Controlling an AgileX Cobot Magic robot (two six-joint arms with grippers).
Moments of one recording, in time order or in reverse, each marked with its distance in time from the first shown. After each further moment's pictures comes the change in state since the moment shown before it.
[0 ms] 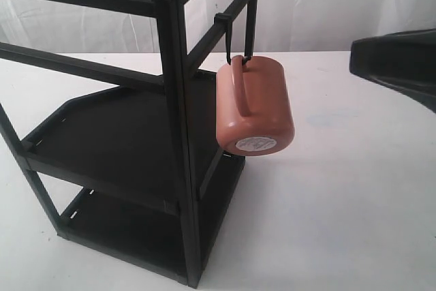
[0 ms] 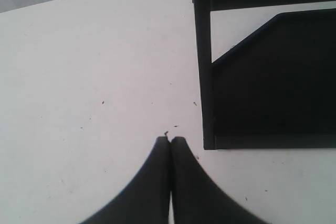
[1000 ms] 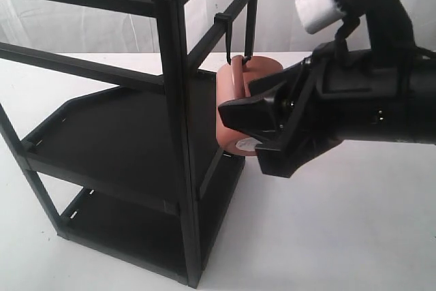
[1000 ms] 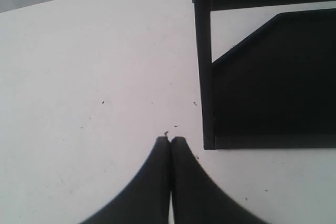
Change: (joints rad) left arm 0.000 0.000 0.000 0.000 0.000 0.000; right arm 0.396 0.366 0.008 0.065 -0.316 -0.335
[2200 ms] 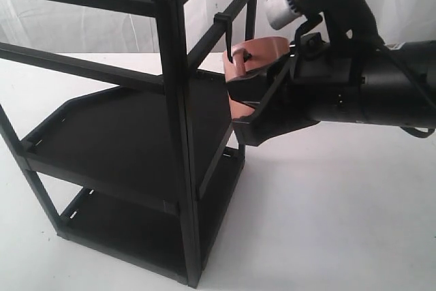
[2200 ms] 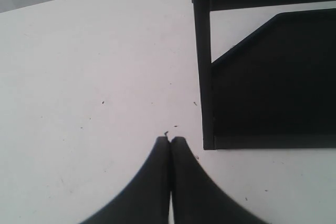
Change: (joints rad) left arm 0.000 0.000 0.000 0.000 0.000 0.000; right arm 0.012 0.117 -0.030 0.000 -0.156 -0.013
